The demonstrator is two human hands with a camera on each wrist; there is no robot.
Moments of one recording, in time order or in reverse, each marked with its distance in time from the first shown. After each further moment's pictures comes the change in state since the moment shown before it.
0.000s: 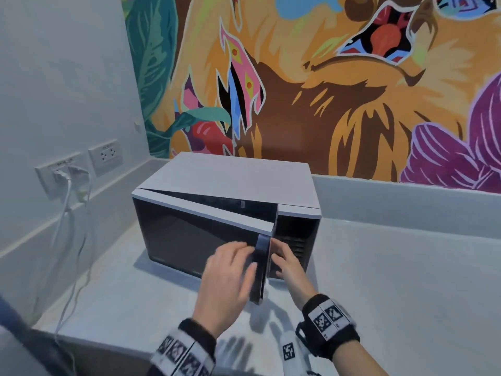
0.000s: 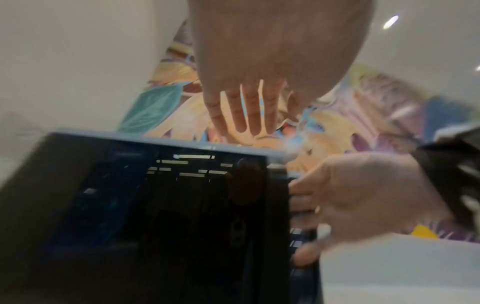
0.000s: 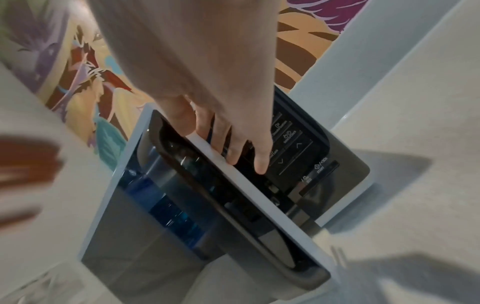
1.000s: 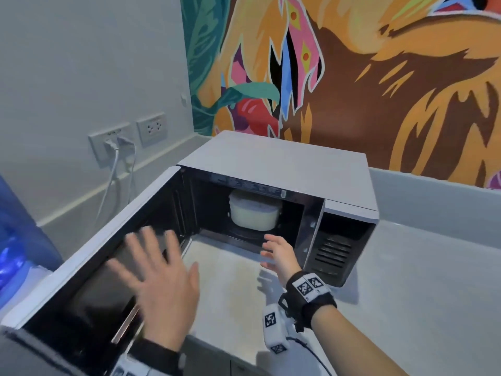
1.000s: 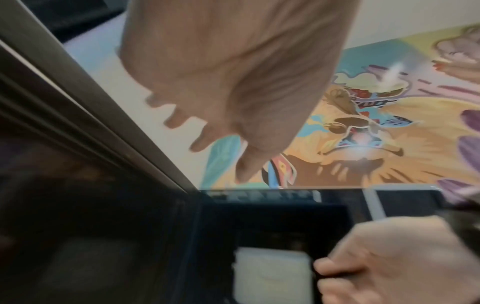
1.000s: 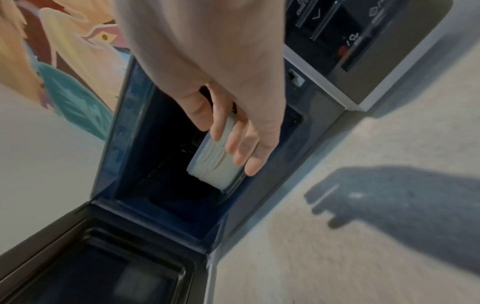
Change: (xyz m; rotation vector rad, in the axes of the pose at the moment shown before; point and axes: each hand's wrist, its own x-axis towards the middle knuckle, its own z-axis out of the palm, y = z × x) left_hand -0.038 -0.069 -0.042 0.588 0.030 -0.694; right_hand 0.084 0.039 0.077 0.130 -0.049 0.313
